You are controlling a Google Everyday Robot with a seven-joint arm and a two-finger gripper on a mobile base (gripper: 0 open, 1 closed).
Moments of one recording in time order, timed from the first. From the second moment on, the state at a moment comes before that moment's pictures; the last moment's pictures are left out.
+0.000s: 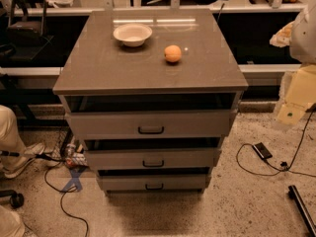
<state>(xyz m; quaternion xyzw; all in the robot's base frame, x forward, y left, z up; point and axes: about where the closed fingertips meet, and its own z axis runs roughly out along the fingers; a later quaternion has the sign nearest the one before) 0.438 -0.216 0.977 -0.60 0.78 -0.04 0.16</state>
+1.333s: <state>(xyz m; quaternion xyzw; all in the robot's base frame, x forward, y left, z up) 0.426 -0.194 0.878 -0.59 0.79 0.02 0.15</state>
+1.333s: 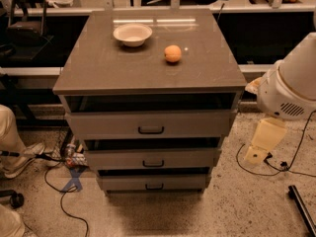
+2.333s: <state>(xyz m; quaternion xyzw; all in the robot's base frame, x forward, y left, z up) 0.411 -0.154 0.741 -0.64 0.74 0.08 0.17</state>
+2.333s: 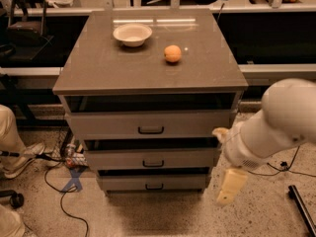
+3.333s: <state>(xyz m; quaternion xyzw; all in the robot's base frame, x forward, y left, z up) 0.409 -0.104 0.625 -0.65 0.73 0.14 0.17</state>
